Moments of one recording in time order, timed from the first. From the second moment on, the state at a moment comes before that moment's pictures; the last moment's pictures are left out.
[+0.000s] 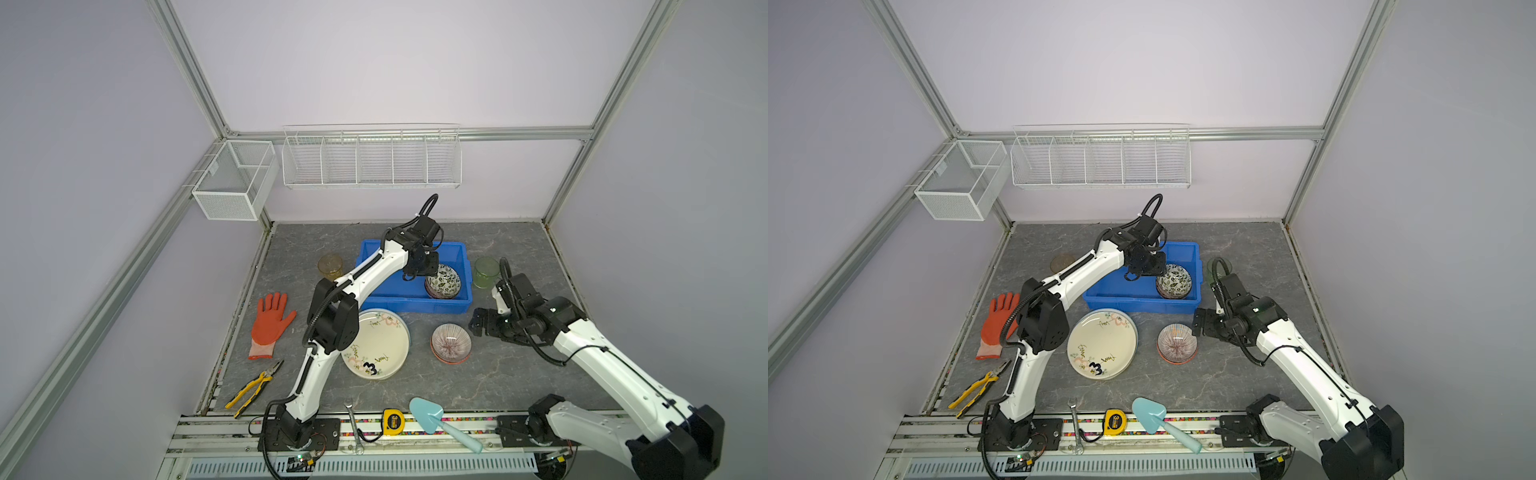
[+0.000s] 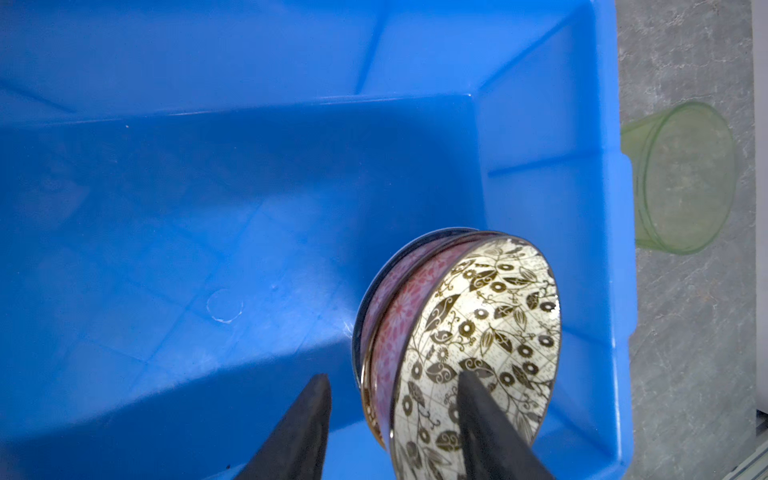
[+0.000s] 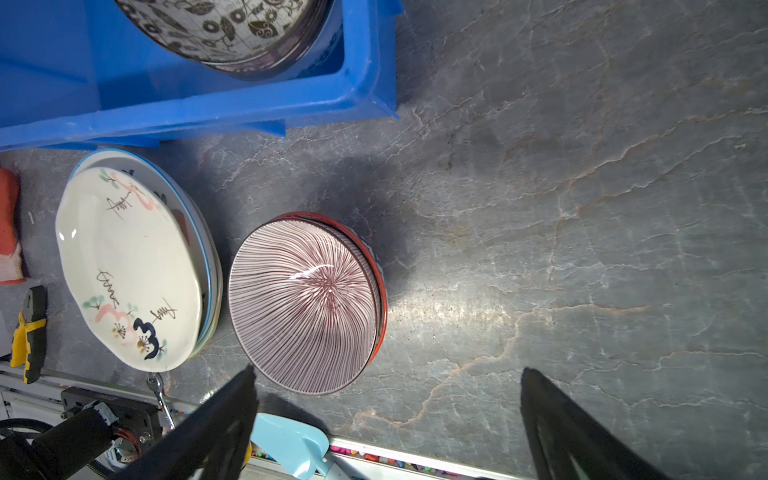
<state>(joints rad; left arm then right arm) -0.75 2.26 2.14 -0.95 0.09 -0.52 0.48 1.09 0.94 -1.00 -0.09 0.61</state>
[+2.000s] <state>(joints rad) -0.76 2.05 1.97 -0.87 0.17 -0.59 0.57 1.27 0.84 -0.82 -0.13 0.68</state>
